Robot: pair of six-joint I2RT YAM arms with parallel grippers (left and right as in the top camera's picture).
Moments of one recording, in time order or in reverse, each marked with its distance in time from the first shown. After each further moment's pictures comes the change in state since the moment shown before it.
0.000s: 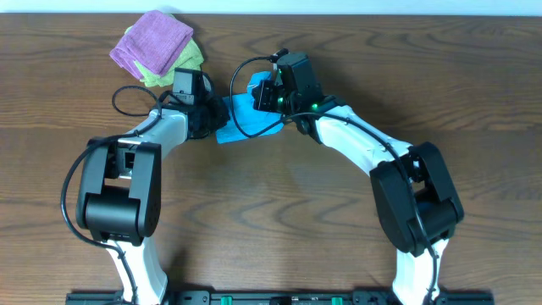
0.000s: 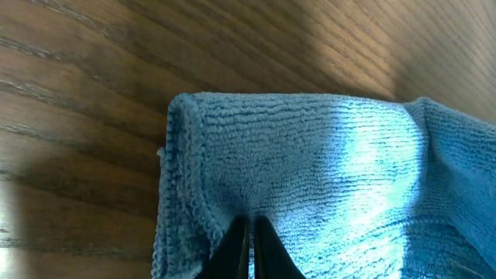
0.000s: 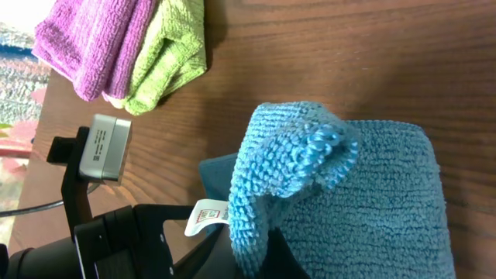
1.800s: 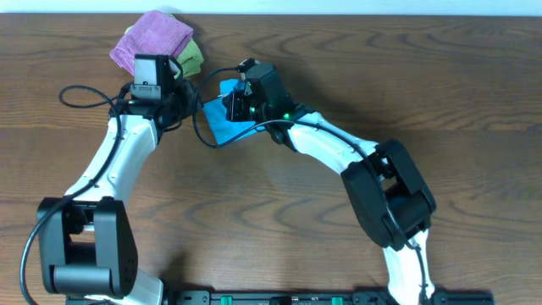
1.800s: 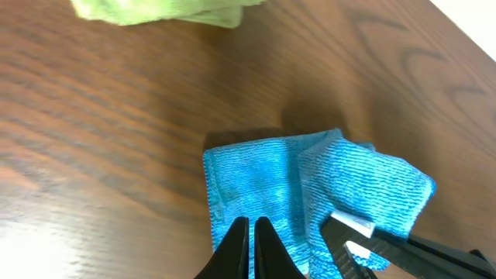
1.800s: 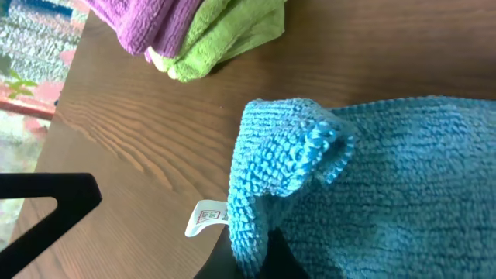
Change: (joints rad) left arm 0.100 -0.311 0.000 -0.196 -0.142 0.078; right arm 0.119 0.110 0.068 0.095 -0.016 -0.015
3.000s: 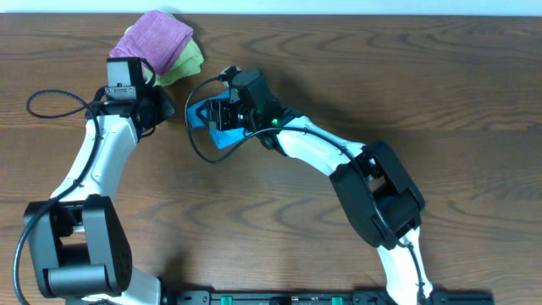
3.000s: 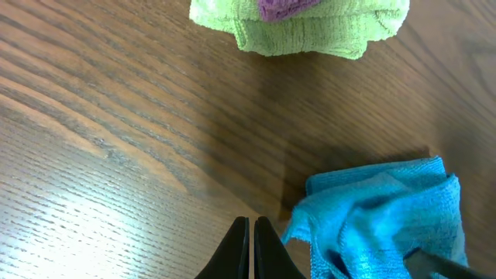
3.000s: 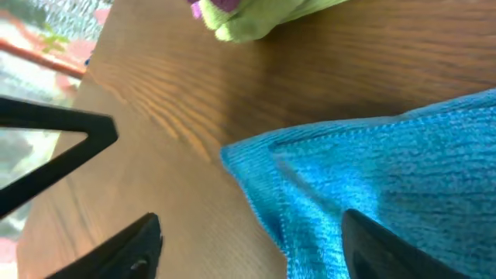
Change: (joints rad) left arm 0.112 0.000 0.000 -0.074 -0.121 0.081; right arm 0.043 0.036 0.032 0.016 -0.097 -0.038
